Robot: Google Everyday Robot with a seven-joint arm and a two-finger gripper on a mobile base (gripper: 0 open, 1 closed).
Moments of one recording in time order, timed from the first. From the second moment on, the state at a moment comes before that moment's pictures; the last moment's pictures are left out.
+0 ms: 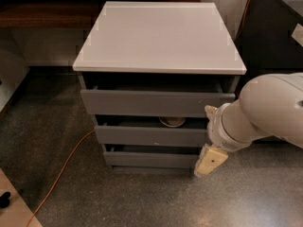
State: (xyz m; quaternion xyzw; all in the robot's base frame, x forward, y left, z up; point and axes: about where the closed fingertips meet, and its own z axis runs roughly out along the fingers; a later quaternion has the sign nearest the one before) arm 0.448 -0.154 0.779 -0.59 0.78 -0.02 0.23
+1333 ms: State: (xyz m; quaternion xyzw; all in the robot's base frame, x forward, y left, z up) arm 0.492 -0.143 0.621 -0.60 0.78 -0.04 0.19
